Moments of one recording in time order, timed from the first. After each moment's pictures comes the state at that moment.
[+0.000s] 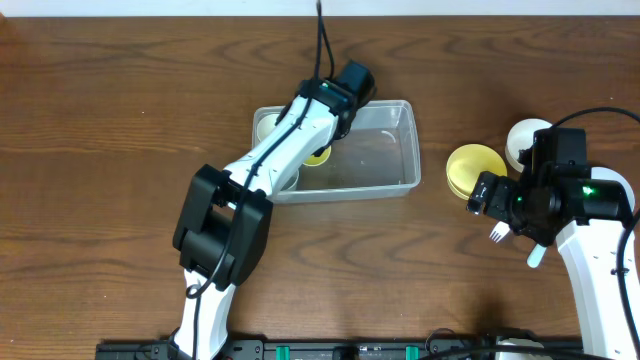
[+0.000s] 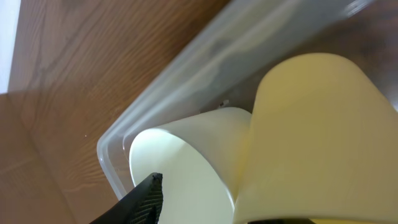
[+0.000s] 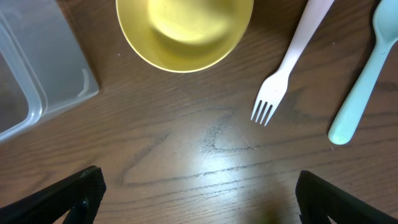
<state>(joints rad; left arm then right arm) -0.56 2.14 1.77 -1.07 -0.57 0.08 -0.07 1.22 1.02 -1.11 -0.08 0.38</state>
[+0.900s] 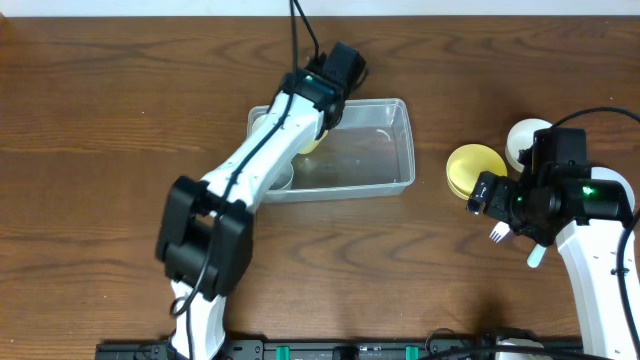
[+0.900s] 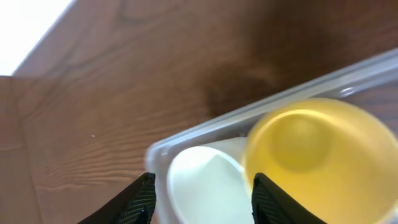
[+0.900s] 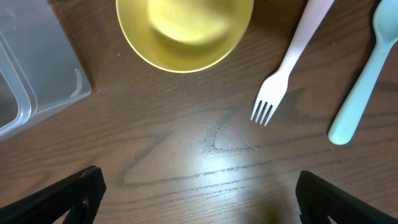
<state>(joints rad) -0.53 2.03 1.77 -0.99 -0.57 -0.02 -0.07 1.22 1.02 -1.11 -0.07 0.38</state>
